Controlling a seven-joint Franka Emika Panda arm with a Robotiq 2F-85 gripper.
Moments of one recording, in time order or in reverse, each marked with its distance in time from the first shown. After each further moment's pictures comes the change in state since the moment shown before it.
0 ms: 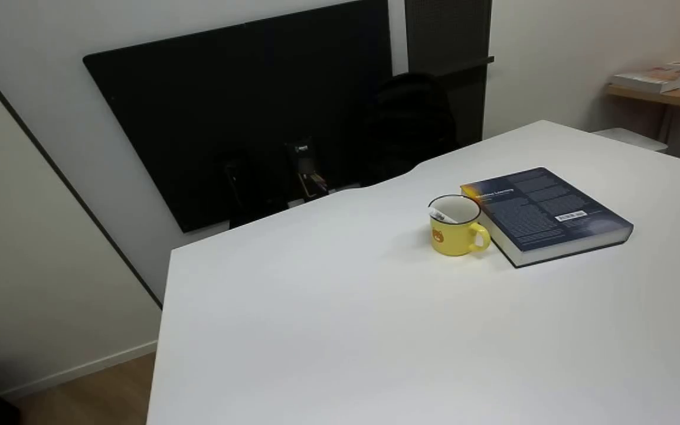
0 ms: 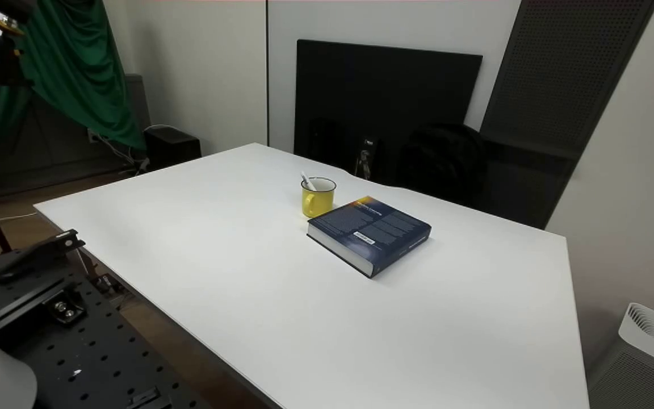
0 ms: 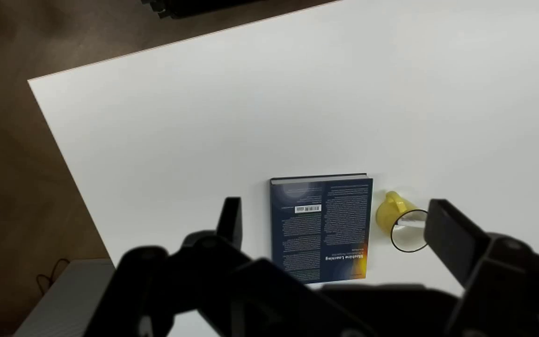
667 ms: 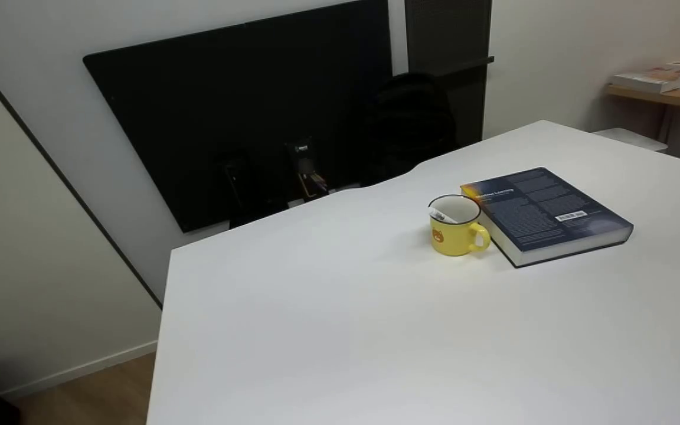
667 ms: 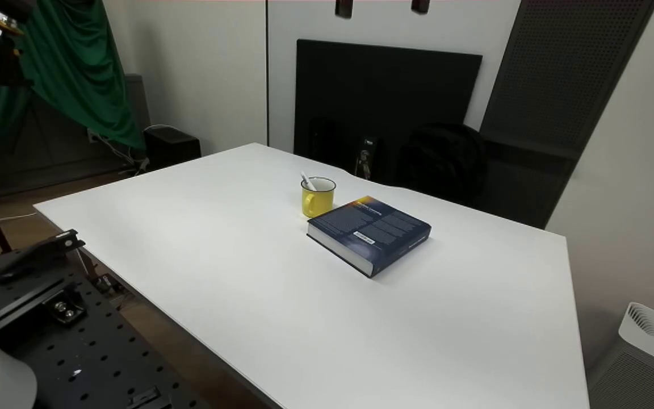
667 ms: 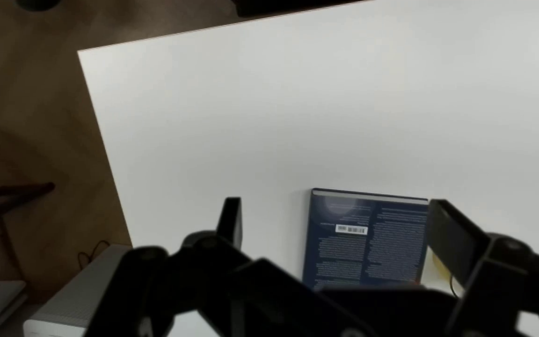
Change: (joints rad) arm -0.002 0.121 0.096 -0.094 -0.135 0.193 0.033
